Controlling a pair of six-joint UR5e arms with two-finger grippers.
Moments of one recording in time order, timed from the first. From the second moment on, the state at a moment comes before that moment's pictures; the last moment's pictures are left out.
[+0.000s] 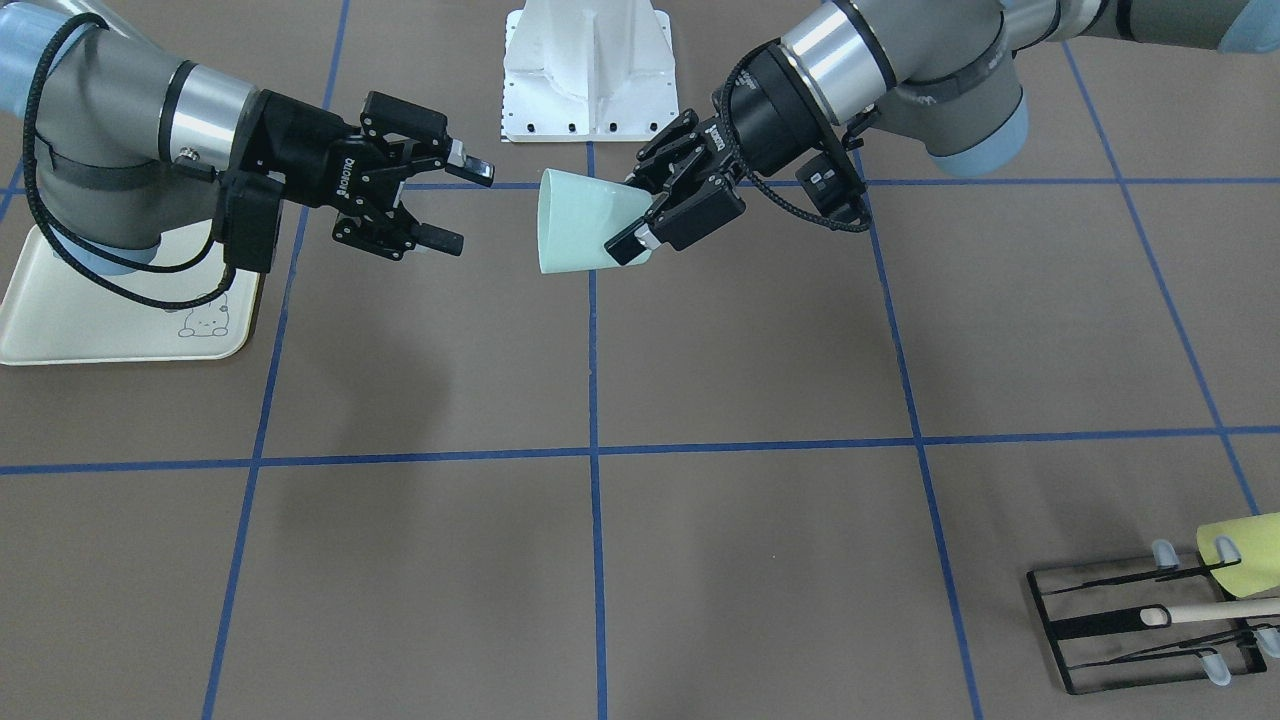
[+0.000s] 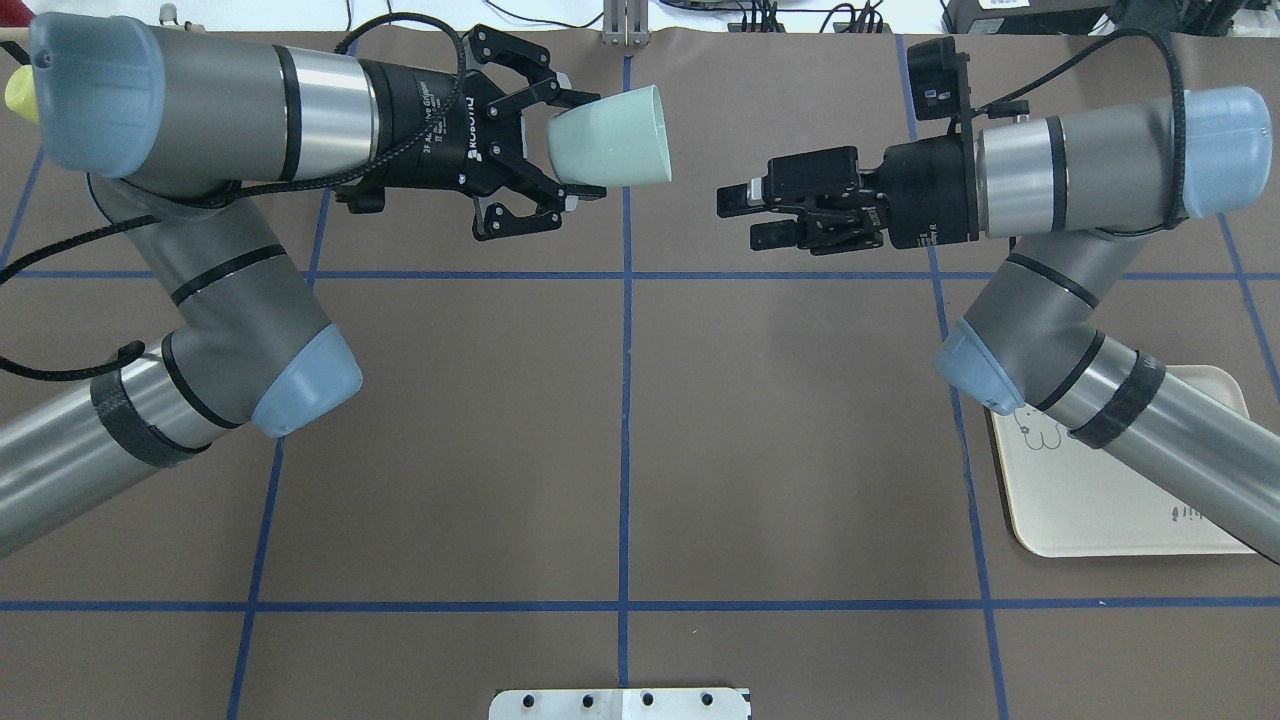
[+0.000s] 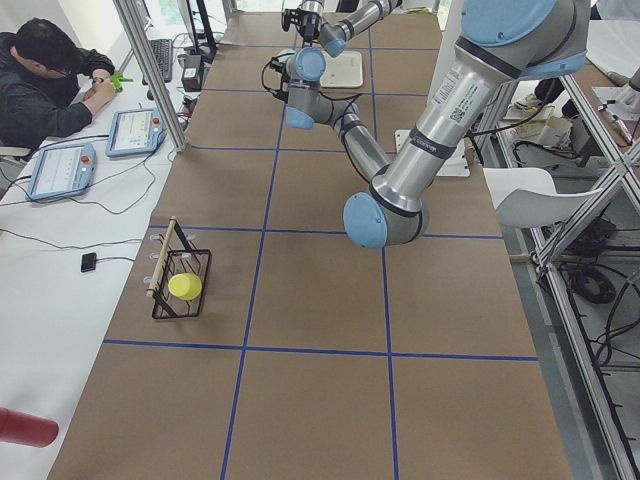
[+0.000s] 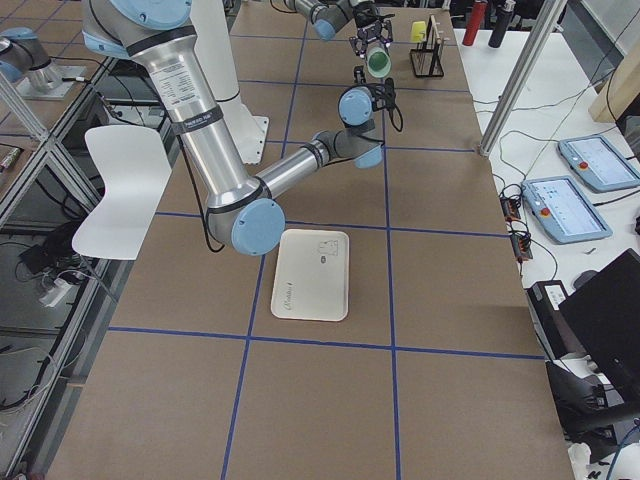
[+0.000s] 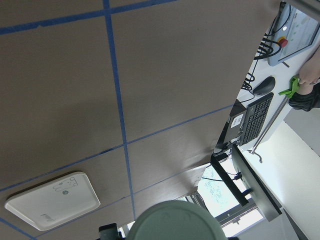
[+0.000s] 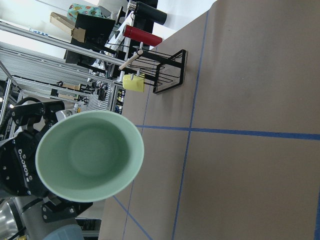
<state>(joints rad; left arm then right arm) -0.77 -2.21 -1.71 -2.57 -1.99 -2.94 0.83 -1.09 1.59 -0.08 2.23 1.70</state>
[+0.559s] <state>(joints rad) -0.73 -2.22 -1.71 -2.58 -1.99 -2.95 0.83 -1.08 1.59 -0.08 2.22 1.70</state>
